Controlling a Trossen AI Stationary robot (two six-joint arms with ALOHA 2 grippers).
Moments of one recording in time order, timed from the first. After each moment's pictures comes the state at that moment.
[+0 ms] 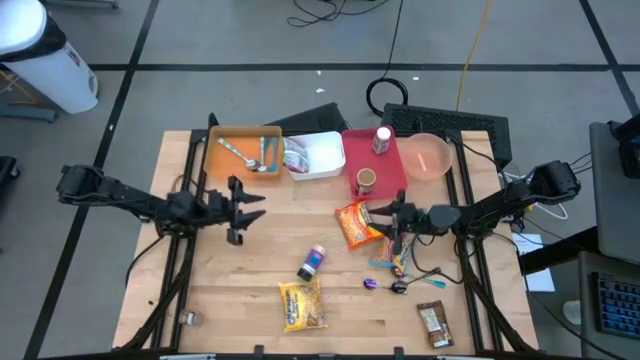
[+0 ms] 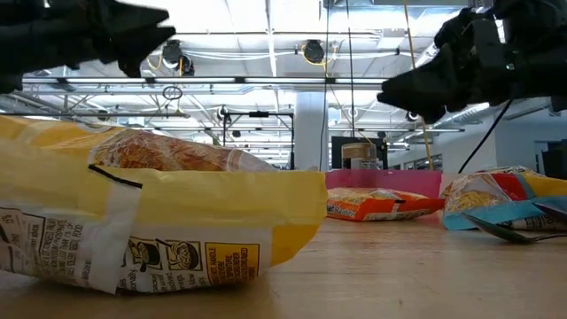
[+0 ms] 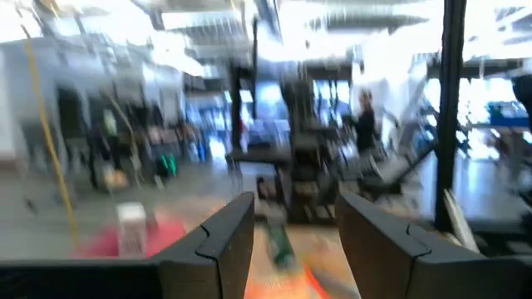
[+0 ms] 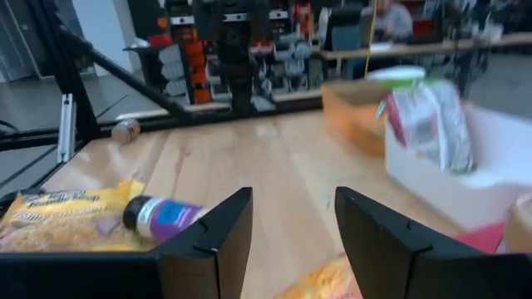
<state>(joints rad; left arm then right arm) -0.14 0.88 0.06 1.13 -0.21 0.07 0.20 1.23 0.15 1.05 0.34 0.12</state>
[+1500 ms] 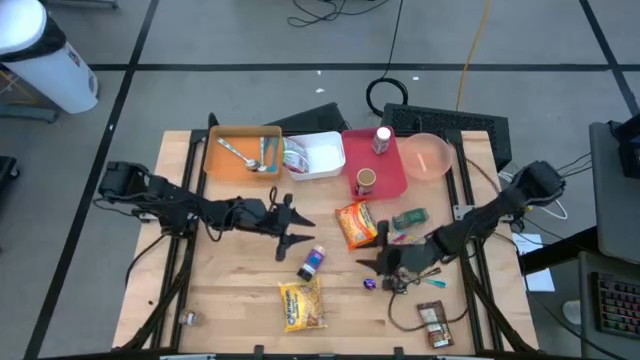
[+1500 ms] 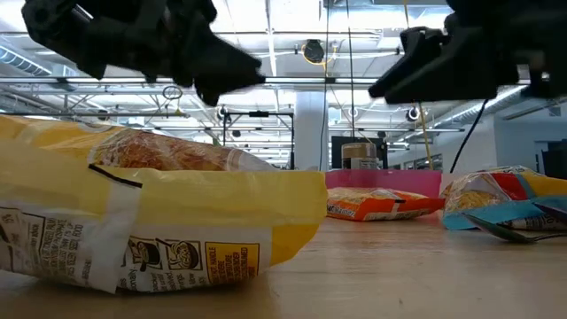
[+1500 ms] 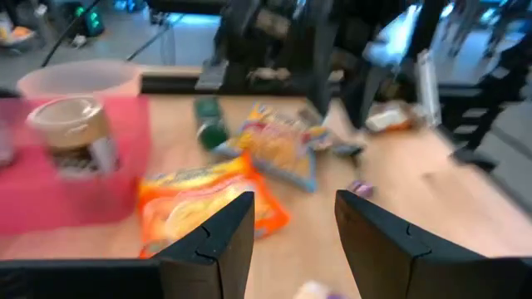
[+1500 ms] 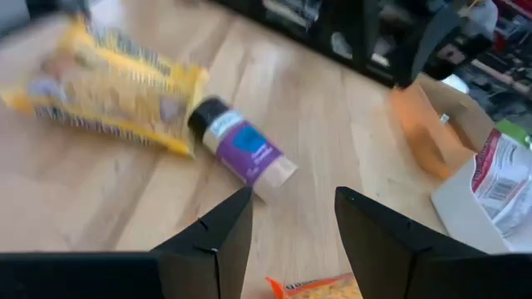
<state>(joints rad) -0.11 1.47 0.53 0.74 0.00 -0.06 0.51 1.40 0.57 0.38 0.54 -0.18</state>
